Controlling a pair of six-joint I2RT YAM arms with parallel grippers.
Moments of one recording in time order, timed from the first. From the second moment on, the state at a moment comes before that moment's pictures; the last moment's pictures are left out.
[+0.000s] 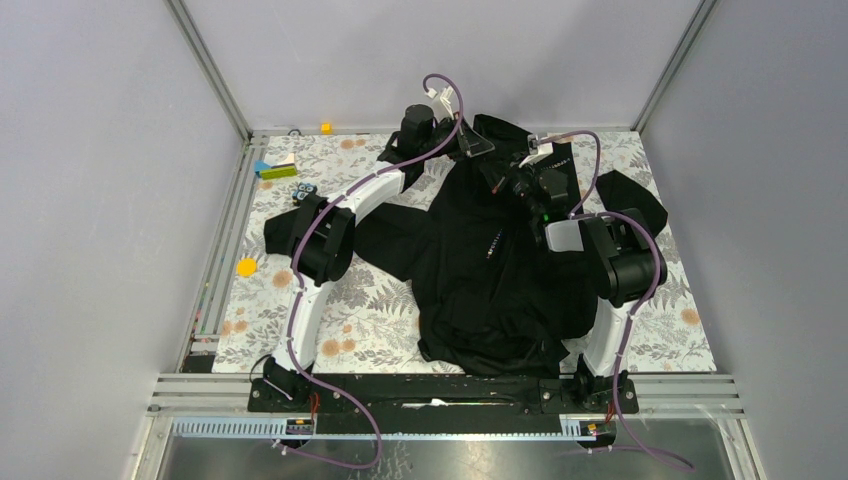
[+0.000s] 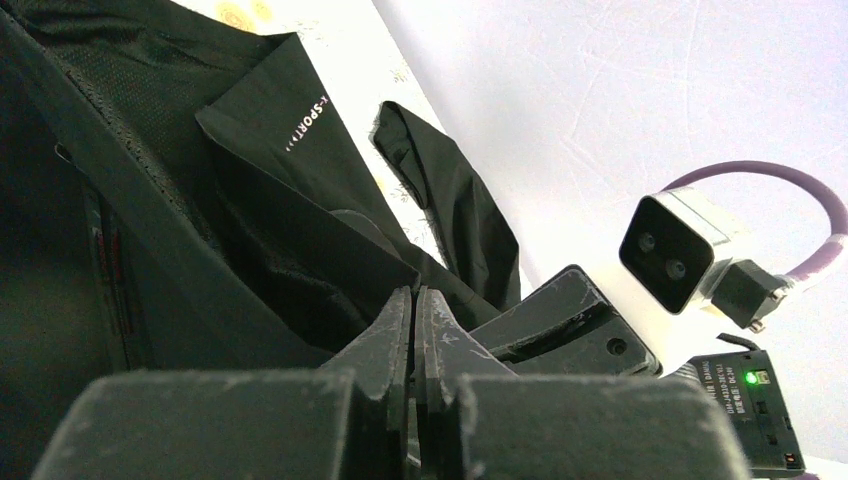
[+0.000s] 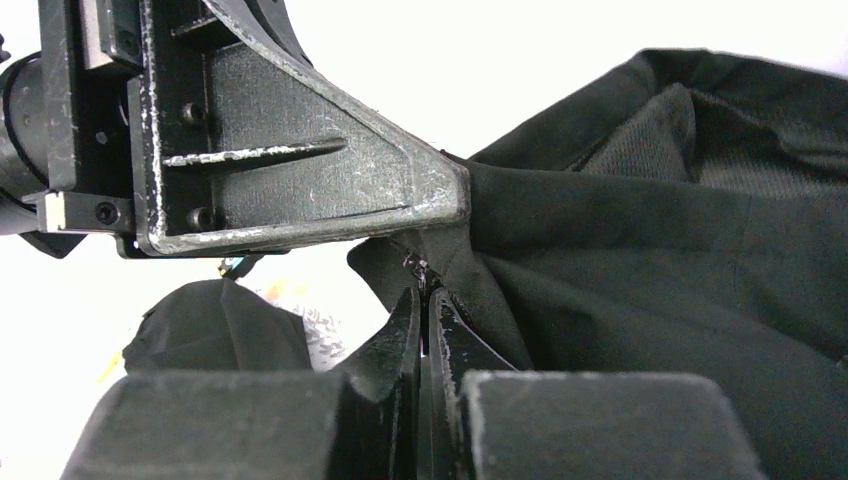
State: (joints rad) left arm -0.51 2.31 1.95 0.23 0.56 -0.81; right arm 0.24 1.94 0.92 1.10 -0.36 0.49
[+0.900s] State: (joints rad) left arm -0.50 2.32 2.00 0.04 0.56 -0.70; right arm 0.12 1.90 1.14 0.47 -0.80 0.46
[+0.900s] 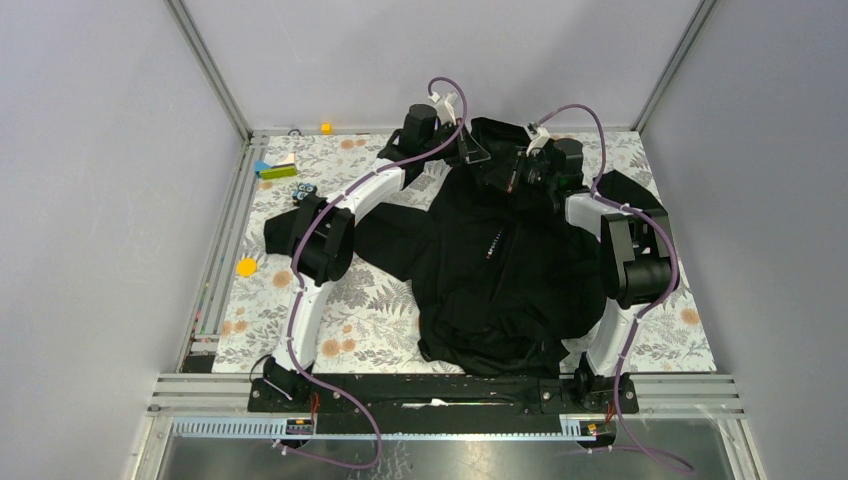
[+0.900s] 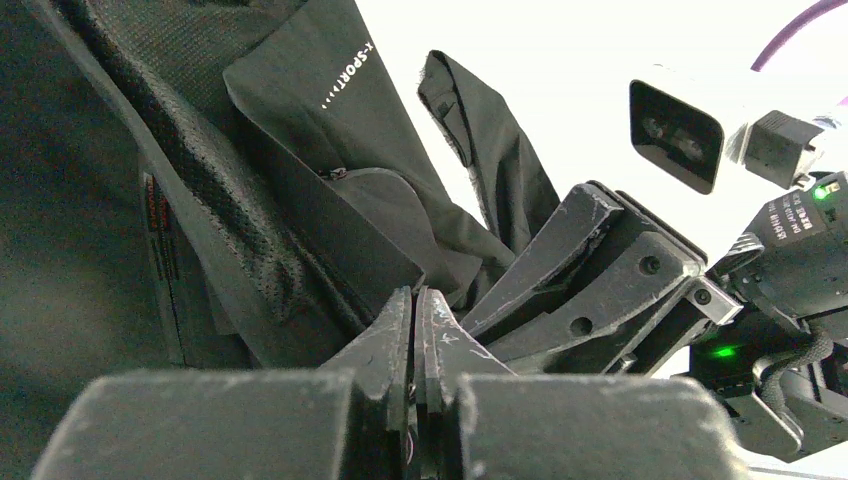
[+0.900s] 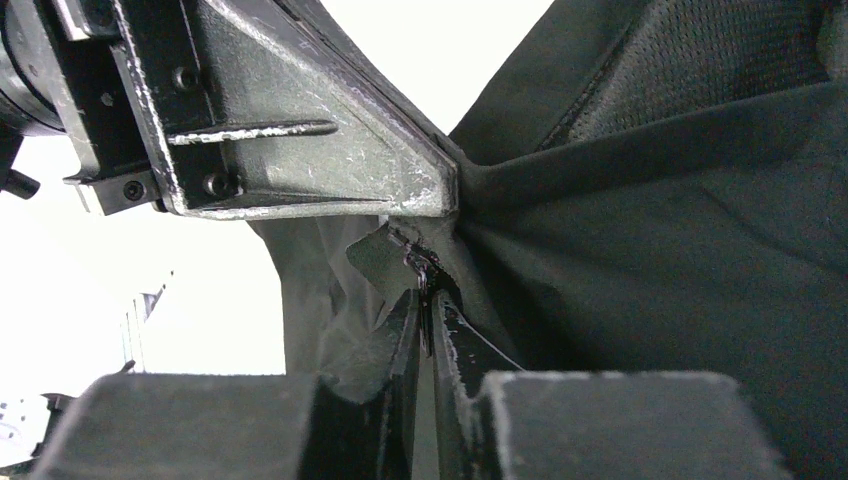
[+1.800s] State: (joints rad) left arm -0.50 2.32 2.01 0.08 0.55 -0.73; right arm 0.16 1.90 1.05 0.75 -0.65 0.56
